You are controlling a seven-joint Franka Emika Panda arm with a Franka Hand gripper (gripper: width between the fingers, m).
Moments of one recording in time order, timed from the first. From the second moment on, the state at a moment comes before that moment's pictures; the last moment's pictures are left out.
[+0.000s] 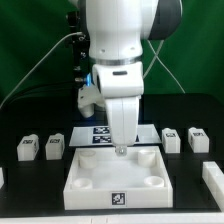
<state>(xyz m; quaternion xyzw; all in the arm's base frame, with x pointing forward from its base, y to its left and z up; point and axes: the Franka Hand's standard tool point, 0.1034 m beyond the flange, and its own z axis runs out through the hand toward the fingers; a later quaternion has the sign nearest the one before) 0.446 -0.003 0.029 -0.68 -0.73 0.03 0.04</state>
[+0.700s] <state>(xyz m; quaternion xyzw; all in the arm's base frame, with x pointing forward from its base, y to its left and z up) 0.441 -0.009 0.013 -0.69 -0.72 0.03 0.05</state>
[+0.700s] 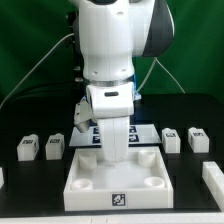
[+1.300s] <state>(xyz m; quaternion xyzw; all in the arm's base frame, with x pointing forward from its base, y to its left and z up) 0.443 -0.010 0.013 -0.69 -0.72 0.02 0.04</state>
